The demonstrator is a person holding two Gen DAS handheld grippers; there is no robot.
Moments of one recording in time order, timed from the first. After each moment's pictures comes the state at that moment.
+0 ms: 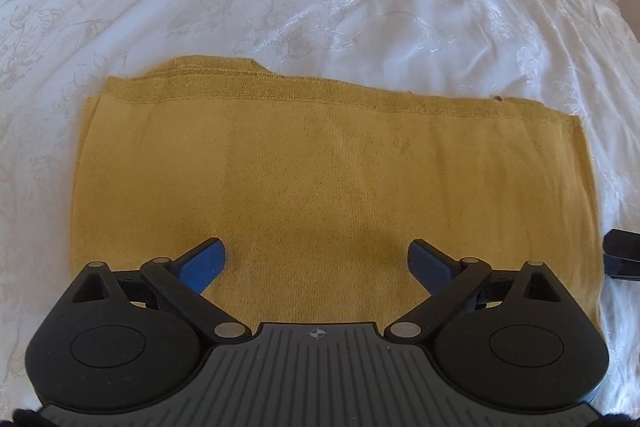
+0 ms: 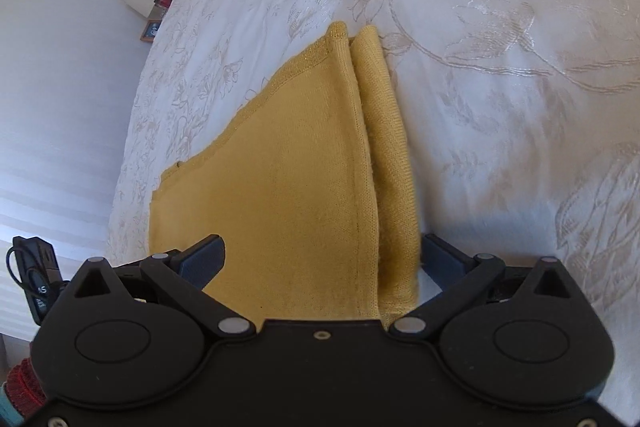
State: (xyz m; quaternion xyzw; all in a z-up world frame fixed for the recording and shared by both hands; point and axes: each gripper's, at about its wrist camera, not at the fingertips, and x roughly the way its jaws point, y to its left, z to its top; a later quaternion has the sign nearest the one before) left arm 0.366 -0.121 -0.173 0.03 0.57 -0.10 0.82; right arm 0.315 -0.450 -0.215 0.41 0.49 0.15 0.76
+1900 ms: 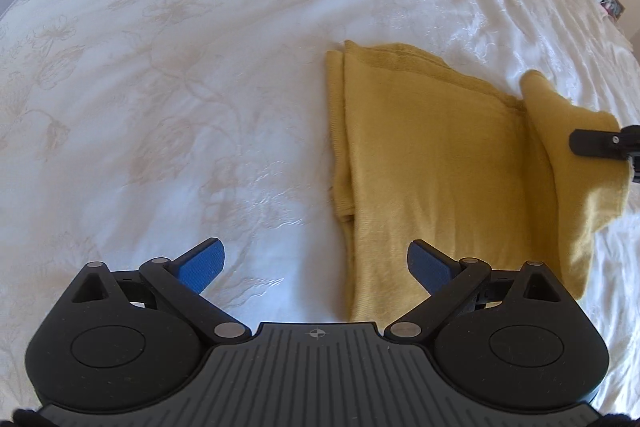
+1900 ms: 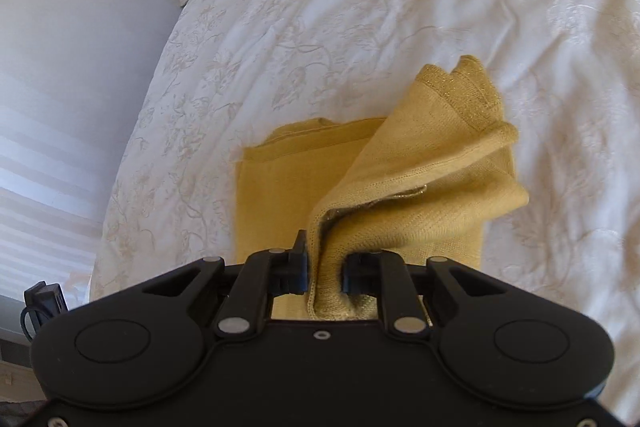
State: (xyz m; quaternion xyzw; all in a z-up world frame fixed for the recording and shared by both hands) left arm 0.311 0.065 -0.122 -0.01 0.56 -0.08 0.82; right arm 0.371 -0.231 -0.100 0.29 0.52 0.16 0.78
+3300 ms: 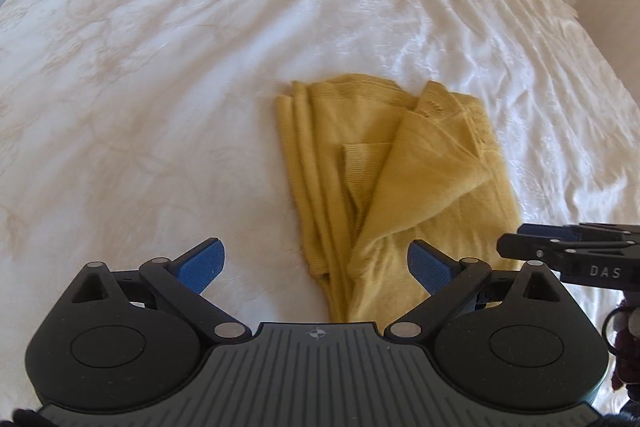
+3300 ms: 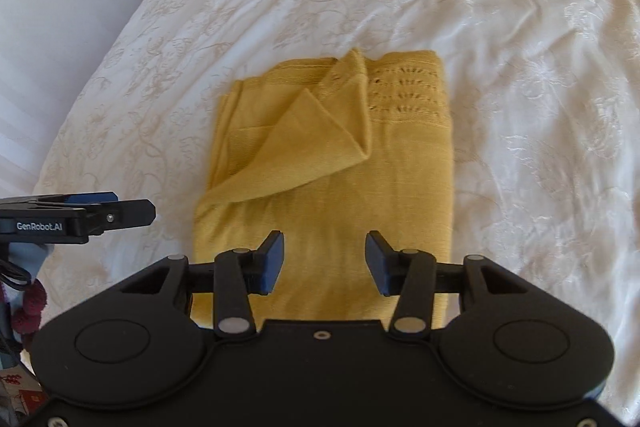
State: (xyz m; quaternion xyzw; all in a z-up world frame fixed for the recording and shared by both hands) left arm 0.346 0.049 -0.111 0.02 0.54 -0.20 0.81; right arm 0.323 -0.175 -0.117 0.18 0.52 0.08 0.83
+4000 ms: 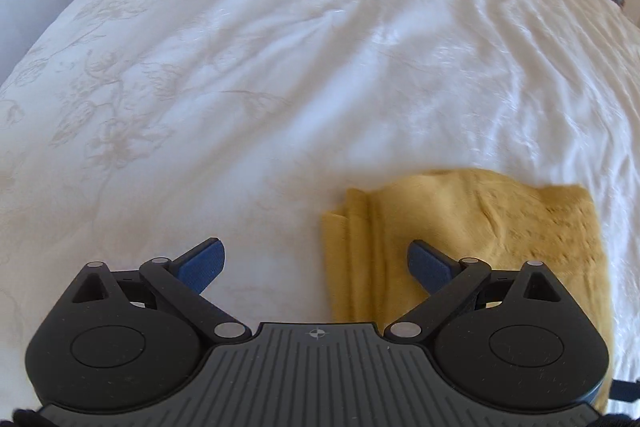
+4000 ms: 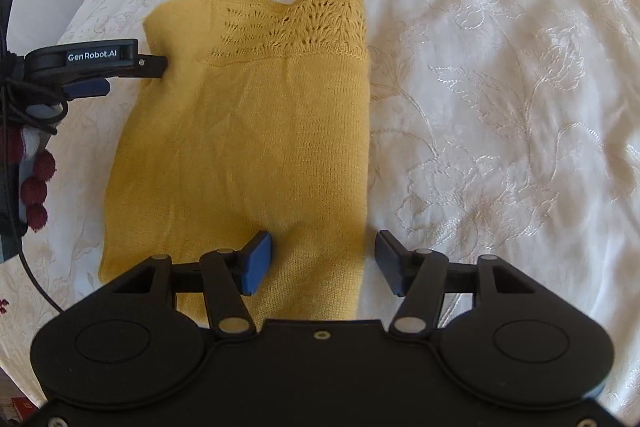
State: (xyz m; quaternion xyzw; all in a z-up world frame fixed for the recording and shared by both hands) left arm 0.432 0.026 -0.148 0.05 0.50 -0.06 0.86; right arm 0.305 -0.195 -0.157 0.18 0.56 0.05 0.81
